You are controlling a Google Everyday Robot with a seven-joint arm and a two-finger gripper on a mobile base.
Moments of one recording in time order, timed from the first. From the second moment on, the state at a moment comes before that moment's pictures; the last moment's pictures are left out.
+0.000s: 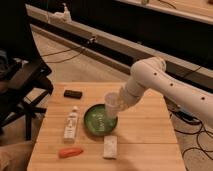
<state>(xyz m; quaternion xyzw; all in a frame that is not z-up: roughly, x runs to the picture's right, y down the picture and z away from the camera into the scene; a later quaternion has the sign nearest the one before) 0.082 0.087 0.682 -0.24 -0.24 -0.24 0.91</state>
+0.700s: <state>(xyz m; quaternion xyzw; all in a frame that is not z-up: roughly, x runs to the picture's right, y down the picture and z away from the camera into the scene) 0.042 0.110 0.700 -0.24 -0.27 -0.27 0.89</state>
